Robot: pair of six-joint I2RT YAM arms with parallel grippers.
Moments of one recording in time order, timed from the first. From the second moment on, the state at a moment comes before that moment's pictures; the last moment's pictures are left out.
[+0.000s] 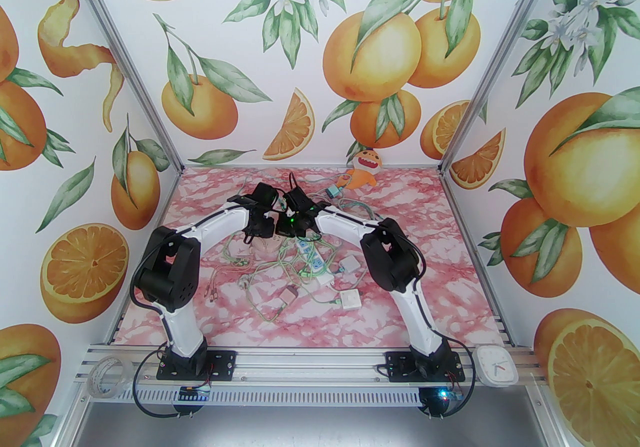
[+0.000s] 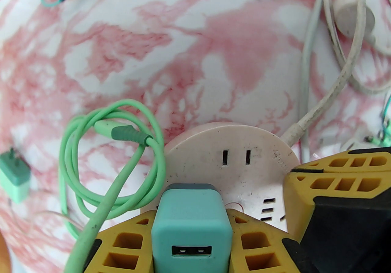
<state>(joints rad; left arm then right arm) -0.42 1.85 1.33 -0.73 -0.18 -0.34 0.70 2.27 1.77 -0.38 -0.35 0.80</state>
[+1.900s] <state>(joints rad) -0.40 1.86 1.31 -0.70 -0.10 -0.39 0.71 2.36 1.90 -0.58 -0.36 0.70</state>
